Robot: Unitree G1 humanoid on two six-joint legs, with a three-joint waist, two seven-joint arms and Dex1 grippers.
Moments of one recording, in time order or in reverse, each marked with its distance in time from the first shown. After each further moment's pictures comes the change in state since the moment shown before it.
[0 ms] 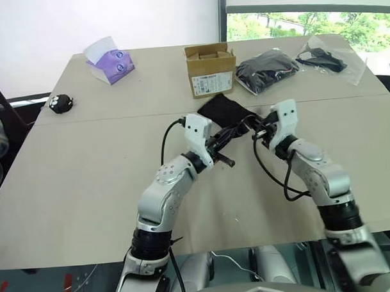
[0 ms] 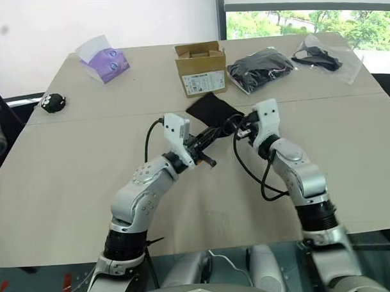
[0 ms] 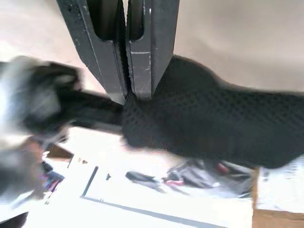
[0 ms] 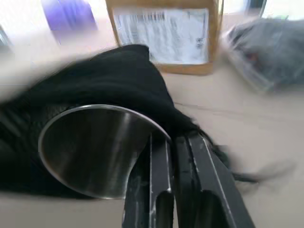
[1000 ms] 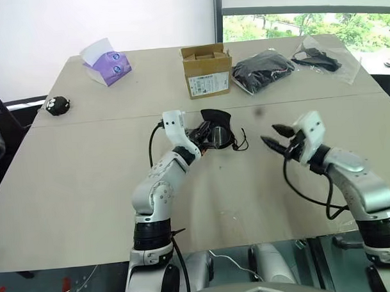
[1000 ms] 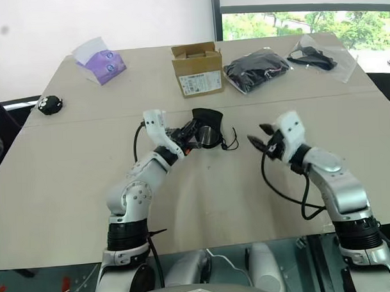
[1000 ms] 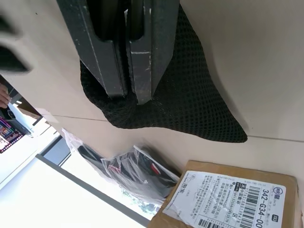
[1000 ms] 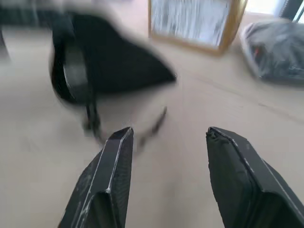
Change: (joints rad) left arm -0.046 -0.059 0.208 0.100 -0.114 0.076 0.167; right arm 0.200 -0.184 -0.086 -0.102 0.044 -0.074 0.363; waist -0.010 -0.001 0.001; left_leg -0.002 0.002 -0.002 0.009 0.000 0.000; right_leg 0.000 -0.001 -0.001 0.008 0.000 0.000
